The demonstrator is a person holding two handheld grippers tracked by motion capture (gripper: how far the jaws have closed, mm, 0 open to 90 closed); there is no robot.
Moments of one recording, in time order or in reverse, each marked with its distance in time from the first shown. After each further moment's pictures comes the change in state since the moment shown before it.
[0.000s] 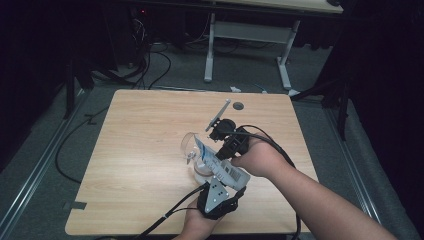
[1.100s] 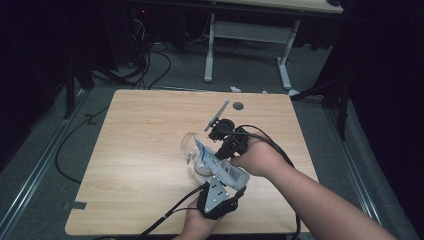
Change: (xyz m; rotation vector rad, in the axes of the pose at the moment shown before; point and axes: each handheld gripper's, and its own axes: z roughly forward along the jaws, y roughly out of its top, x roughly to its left) left arm 0.000 0.001 0.000 -0.007 0.001 -0.006; right arm 0.000 0.002 0.002 0.002 0.005 -0.004
